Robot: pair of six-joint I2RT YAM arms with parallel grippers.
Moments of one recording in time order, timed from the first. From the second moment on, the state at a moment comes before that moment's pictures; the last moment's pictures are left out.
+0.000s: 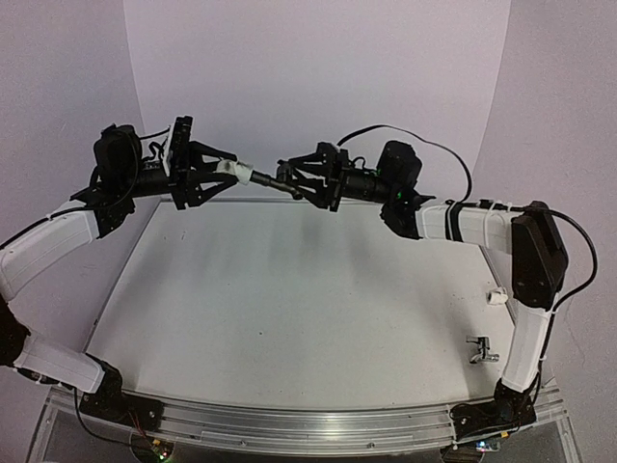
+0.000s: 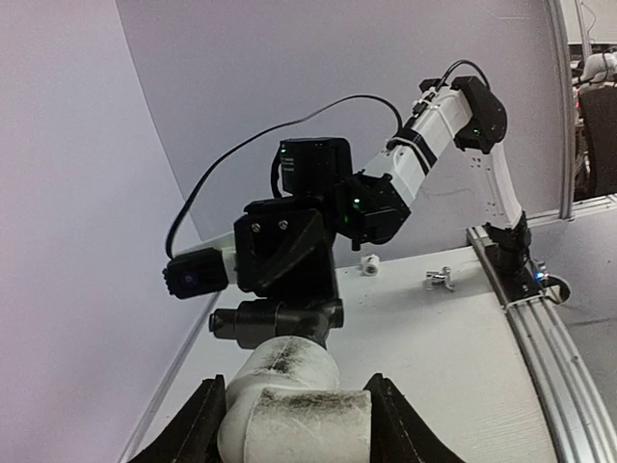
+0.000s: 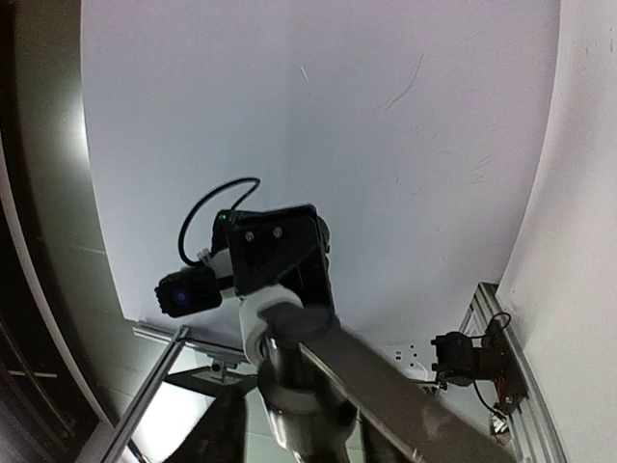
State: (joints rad) left arm -0.40 1.28 1.14 0.23 1.05 0.24; right arm 0.66 1.94 1.51 0.72 -0.89 1.68
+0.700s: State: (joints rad) left arm -0.40 1.33 1.33 -0.05 0.66 -0.58; right arm 0.64 1.71 1.41 0.25 -0.70 -0.02
